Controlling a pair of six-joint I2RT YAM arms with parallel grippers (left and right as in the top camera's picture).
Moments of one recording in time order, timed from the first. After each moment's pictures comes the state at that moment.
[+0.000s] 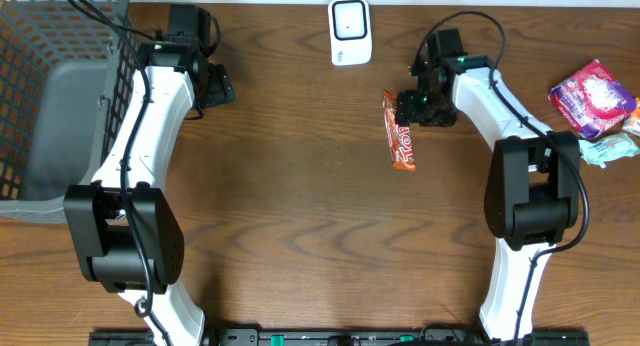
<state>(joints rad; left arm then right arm) -0.06 1.91 1.64 -0.96 -0.26 -0.38 0.16 2.19 1.65 -0.82 -0.17 0.13</state>
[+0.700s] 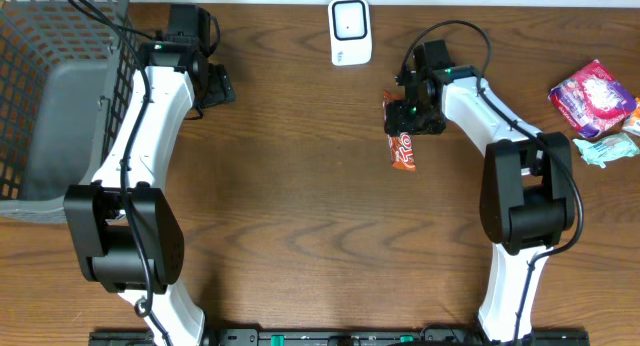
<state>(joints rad) -0.06 1.91 1.64 -0.96 -0.26 -0.38 0.20 2.17 1.57 -0.75 -0.18 0.10</state>
